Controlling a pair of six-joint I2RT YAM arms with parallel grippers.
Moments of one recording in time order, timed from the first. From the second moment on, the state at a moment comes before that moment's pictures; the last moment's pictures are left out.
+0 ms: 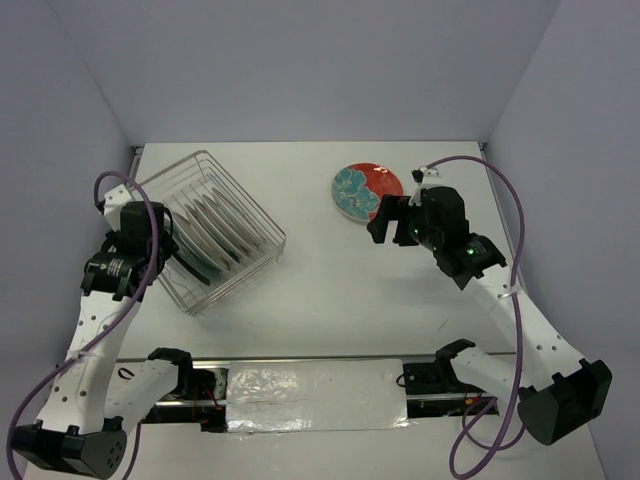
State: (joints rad) left arm -0.12 0.87 1.08 -0.95 -0.54 -0.62; right arm 0.40 1.00 0.95 -0.47 -0.03 0.38
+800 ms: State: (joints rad) left arm -0.12 0.90 1.01 -0.90 -0.54 -0.64; right arm 0.40 0.98 0.96 -0.47 -0.09 0.38
